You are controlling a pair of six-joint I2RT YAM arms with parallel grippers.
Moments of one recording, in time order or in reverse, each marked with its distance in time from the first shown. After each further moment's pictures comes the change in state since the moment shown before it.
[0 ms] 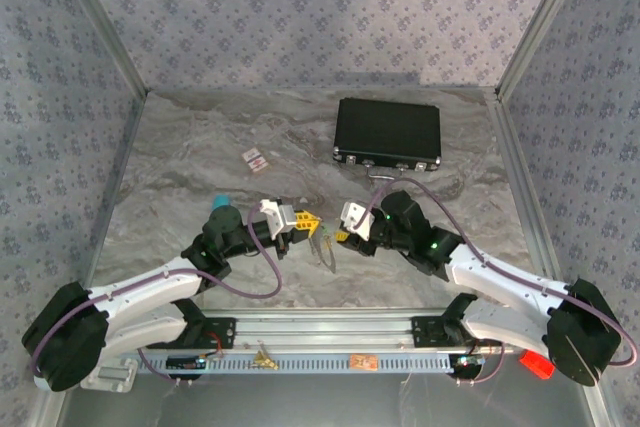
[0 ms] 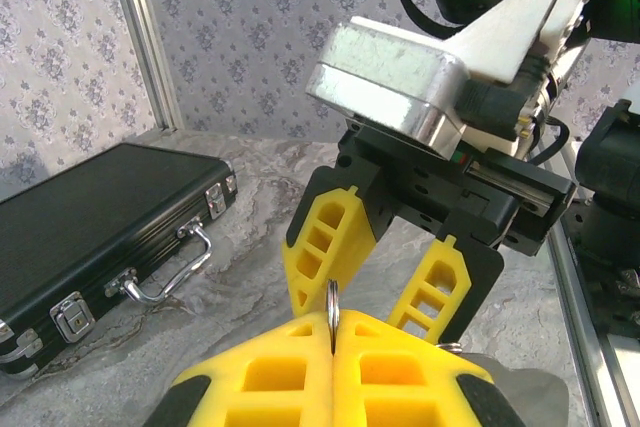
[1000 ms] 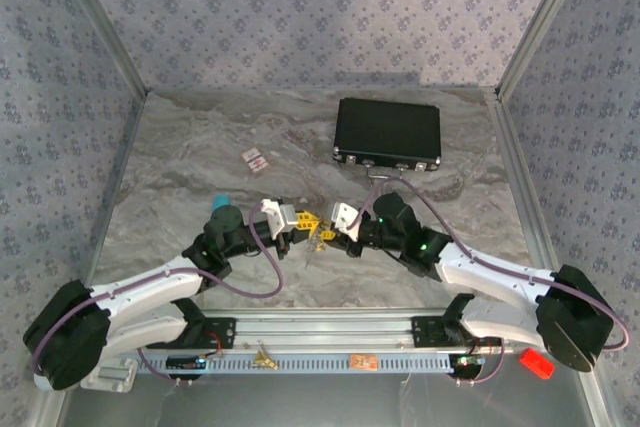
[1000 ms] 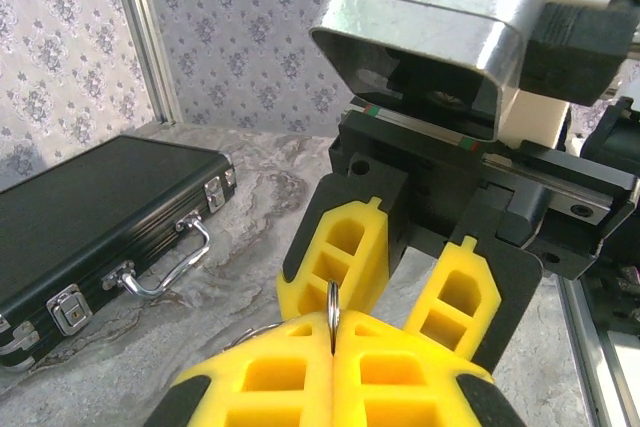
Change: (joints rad) left arm 0.000 0.012 0.000 0.000 -0.002 -0.004; right arm 0.061 0.079 -0.003 0.202 -0.059 0.082
